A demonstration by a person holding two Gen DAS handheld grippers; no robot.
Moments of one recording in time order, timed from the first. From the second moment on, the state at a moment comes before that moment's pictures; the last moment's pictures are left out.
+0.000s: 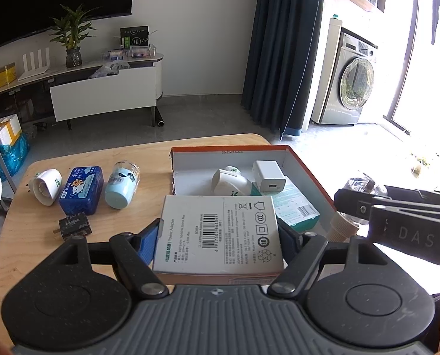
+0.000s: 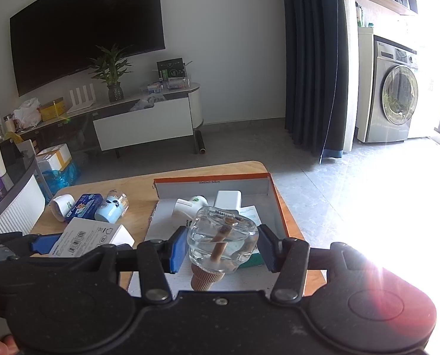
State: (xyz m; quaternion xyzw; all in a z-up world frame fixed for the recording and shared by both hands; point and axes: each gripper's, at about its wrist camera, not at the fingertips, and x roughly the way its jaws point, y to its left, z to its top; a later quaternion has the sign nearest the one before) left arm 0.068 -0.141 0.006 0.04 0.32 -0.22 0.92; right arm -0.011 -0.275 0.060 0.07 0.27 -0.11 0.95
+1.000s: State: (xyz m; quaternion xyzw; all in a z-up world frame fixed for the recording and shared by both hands) left arm 0.086 -0.169 -0.008 0.05 0.34 -0.24 0.91; right arm 0.017 -0.297 0.054 0.06 0.29 -0.11 0.95
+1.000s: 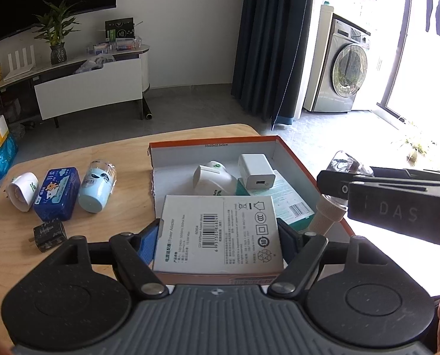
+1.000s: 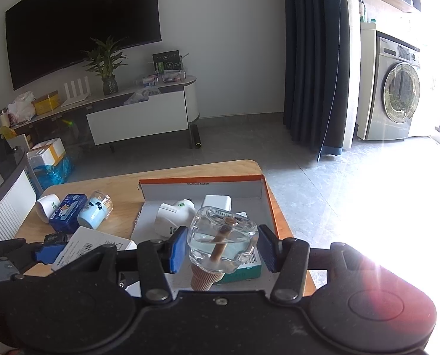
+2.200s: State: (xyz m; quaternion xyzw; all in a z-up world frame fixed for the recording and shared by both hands) left arm 0.112 -0.192 -0.026 0.05 0.37 -0.25 0.89; right arm 0.056 -0.321 0.054 0.07 0.26 -0.11 0.96
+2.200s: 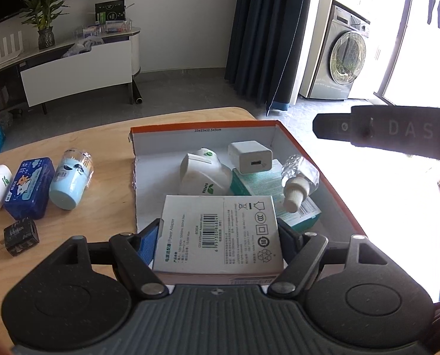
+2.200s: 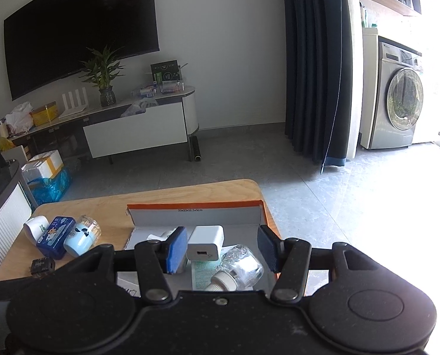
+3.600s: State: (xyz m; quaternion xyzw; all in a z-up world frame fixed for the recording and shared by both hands) left arm 0.120 -0.066 0.005 0.00 0.35 -0.12 0.93; right arm 0.063 -0.221 0.049 0.04 0.30 -0.03 0.95
